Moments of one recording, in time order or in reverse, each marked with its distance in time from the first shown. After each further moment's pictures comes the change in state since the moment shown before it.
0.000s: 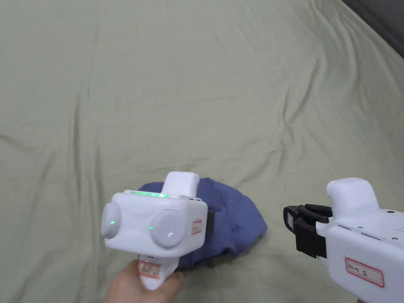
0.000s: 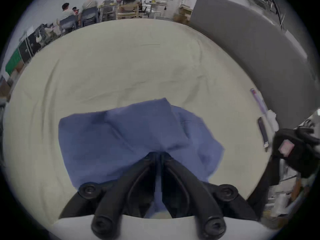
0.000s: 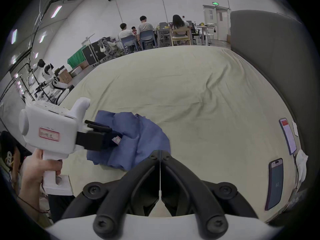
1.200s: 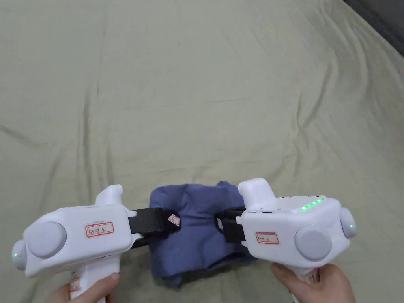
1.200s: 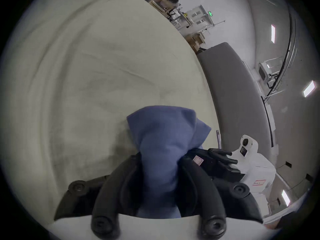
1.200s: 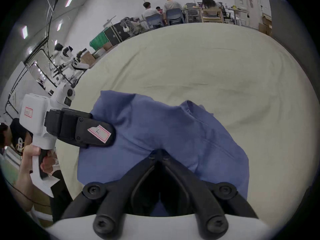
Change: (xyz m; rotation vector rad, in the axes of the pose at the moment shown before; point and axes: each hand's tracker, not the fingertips) left arm -0.160 -0.033 -0.002 0.060 -0.362 0.444; right arm -0.053 0.006 -0.151 -0.174 0.245 0.082
